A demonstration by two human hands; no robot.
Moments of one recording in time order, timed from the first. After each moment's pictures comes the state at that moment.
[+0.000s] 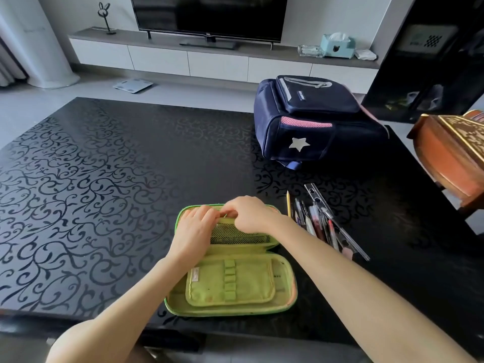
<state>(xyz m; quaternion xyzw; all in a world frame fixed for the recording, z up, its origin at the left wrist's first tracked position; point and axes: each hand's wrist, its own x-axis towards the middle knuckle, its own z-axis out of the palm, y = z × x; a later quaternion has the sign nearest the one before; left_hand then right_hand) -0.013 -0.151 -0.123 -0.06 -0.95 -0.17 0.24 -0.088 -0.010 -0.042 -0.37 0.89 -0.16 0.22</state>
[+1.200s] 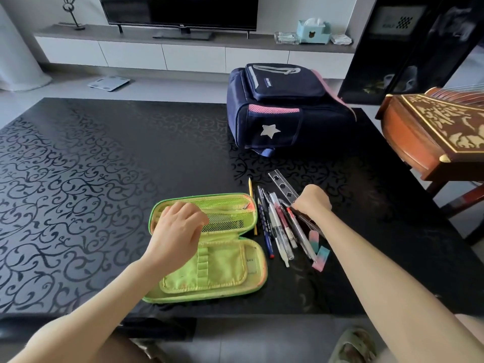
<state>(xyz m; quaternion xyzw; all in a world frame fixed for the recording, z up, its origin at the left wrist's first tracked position) 0.018 -0.115 -0.082 -0.10 -0.97 -0.10 0.19 -0.157 0.144 -0.104 0.15 0.97 -0.16 0.11</state>
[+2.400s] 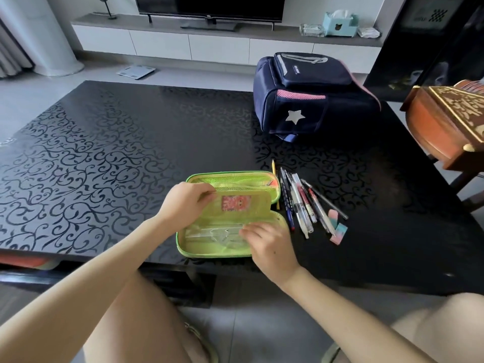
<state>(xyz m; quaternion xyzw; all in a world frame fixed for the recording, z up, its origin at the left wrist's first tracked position) 0.048 -0.141 -0.056 0.00 -0.97 -0.21 0.12 0.045 0.070 -0.112 -0.43 0.84 -0.24 -0.23</state>
